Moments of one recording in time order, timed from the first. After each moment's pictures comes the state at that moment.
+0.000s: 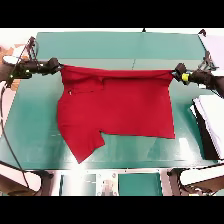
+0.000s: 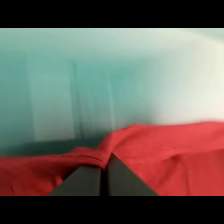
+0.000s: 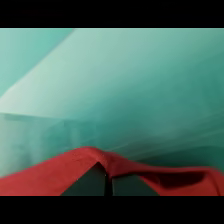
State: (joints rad) left arm 0.16 -1.75 1.53 0.57 -0.87 -1.03; right arm -0.33 -1.68 1.35 -0.54 0.76 1.17
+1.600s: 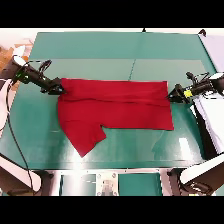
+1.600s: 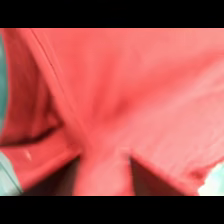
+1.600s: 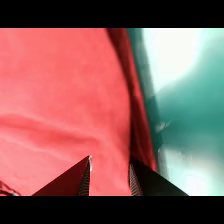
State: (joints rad) left arm 0.16 -1.84 1.61 0.99 -1.44 -1.28; right arm -0.44 -1.86 1.50 -0.94 1.44 1.33
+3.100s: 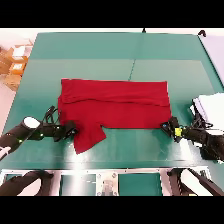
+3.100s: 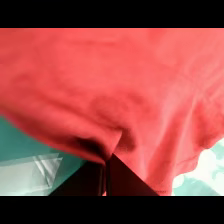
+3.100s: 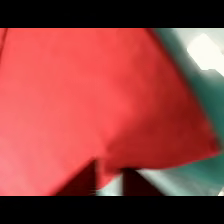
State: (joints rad) left arm -0.05 -1.07 0.40 0.76 -0.81 -1.49; right arm -0.49 -1.01 0.25 -0.60 0.82 1.35
